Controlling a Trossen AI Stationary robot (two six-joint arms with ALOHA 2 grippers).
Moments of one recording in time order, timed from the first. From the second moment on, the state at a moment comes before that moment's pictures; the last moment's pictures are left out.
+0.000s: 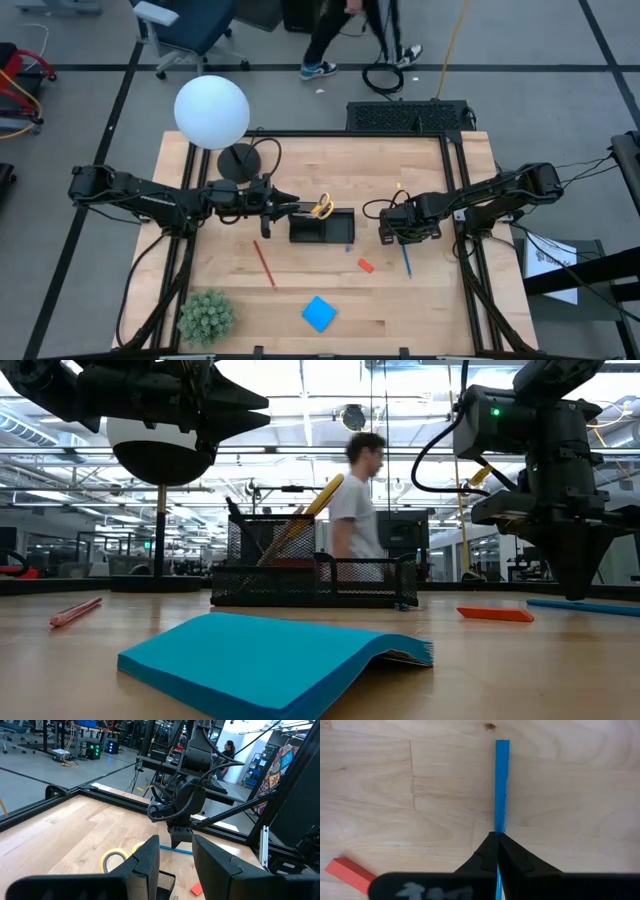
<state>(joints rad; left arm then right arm) 0.00 1.15 0.44 0.68 -0.05 -0.29 0.07 1.41 0.68 -0.76 -0.16 1.52</state>
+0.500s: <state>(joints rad) 0.00 1.15 0.44 0.68 -0.05 -0.29 0.07 1.41 0.68 -0.73 -0.18 1.50</state>
